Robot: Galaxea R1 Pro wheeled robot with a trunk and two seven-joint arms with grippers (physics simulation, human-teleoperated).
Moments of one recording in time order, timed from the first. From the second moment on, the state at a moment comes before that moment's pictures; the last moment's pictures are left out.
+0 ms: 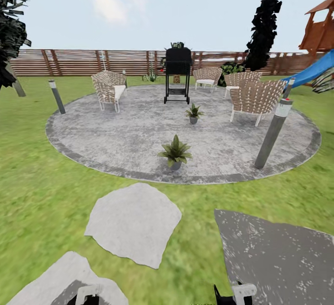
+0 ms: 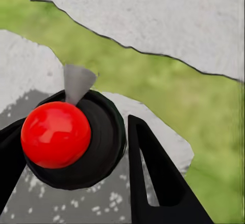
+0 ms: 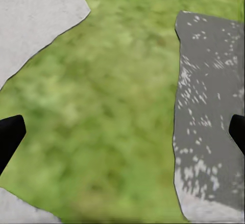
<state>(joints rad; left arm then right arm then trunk) -0.31 0.07 0.03 -0.25 0.07 -0.36 0.02 -0.31 -0.02 -0.01 -0.20 0.09 -0.62 0.00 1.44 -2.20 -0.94</state>
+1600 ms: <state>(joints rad) -0.31 0.07 0.03 -0.25 0.07 -0.36 0.02 -0.31 -0.01 0.00 -0.20 0.10 -0.62 0.00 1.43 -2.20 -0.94</state>
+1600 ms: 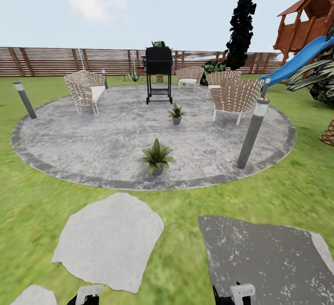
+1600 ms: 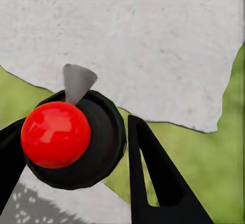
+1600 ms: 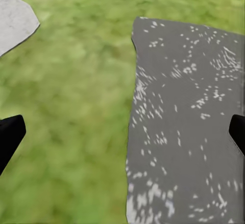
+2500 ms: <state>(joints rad) -0.31 0.10 0.03 -0.24 0.07 -0.37 0.02 -0.31 -0.01 0.00 -0.19 0.10 -0.62 0.00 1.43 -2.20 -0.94</state>
